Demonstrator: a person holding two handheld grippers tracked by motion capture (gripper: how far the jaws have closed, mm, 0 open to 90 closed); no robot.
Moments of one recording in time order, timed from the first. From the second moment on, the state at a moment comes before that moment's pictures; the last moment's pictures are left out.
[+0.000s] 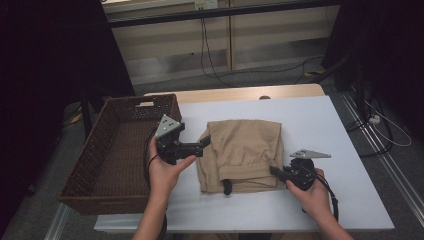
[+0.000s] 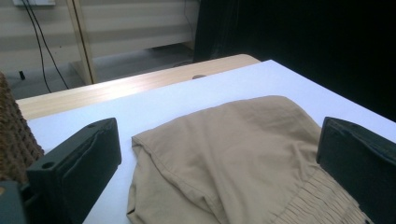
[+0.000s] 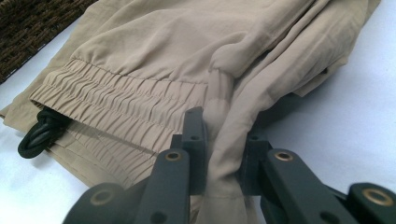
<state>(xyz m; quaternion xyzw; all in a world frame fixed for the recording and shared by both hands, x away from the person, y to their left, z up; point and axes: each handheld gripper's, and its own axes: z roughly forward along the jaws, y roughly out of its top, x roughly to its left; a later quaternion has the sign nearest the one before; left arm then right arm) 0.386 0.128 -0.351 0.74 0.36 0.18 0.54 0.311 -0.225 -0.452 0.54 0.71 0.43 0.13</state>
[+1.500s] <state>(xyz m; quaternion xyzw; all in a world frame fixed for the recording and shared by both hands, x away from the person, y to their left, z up) 0.468 0.086 -0.426 0.77 0.41 0.16 0.47 0.311 -0.223 -0.453 0.53 0.72 0.43 0.13</state>
